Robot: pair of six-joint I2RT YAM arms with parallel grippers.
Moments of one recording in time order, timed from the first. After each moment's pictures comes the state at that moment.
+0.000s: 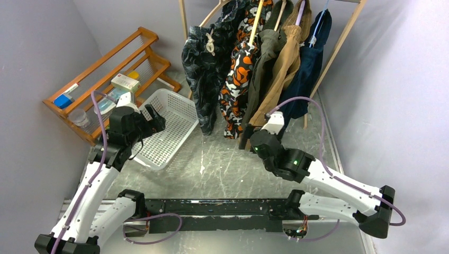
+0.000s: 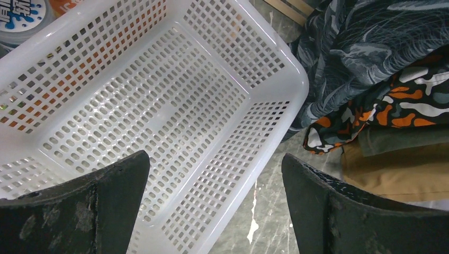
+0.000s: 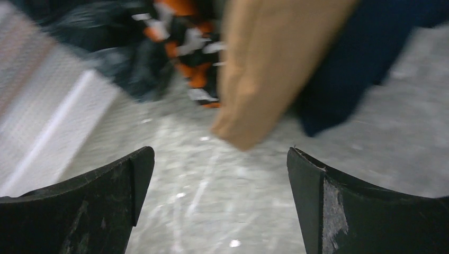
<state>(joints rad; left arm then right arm) -0.25 0.80 0.85 -0.54 -0.12 -0.55 1.02 0.91 0.83 -0.47 0.69 0.66</state>
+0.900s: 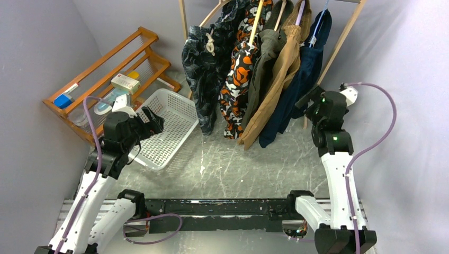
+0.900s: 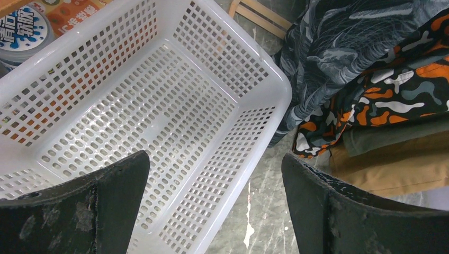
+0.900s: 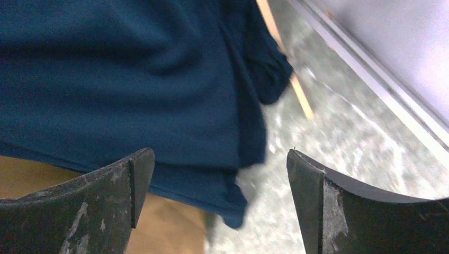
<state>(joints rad) -0.25 0.71 0.83 -0.51 -0.11 -0.54 -0.01 0.92 1.03 -0.55 0.29 0.52</state>
